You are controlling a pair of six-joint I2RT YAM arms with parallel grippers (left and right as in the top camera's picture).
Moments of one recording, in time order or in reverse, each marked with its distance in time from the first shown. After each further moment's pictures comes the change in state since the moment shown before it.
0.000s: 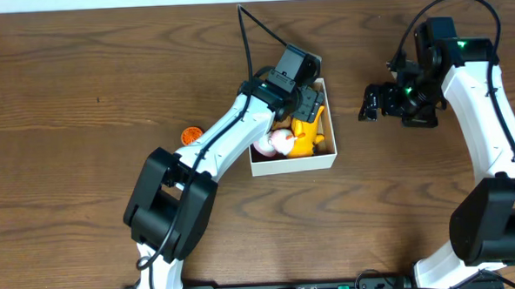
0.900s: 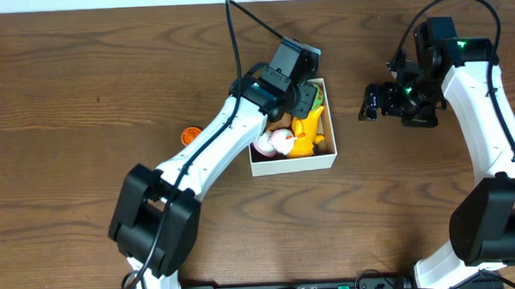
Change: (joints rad) left arm -0.002 -0.088 0.000 -0.060 0.000 0.000; right arm 0.000 0.000 0.000 0.004 0.000 0.000
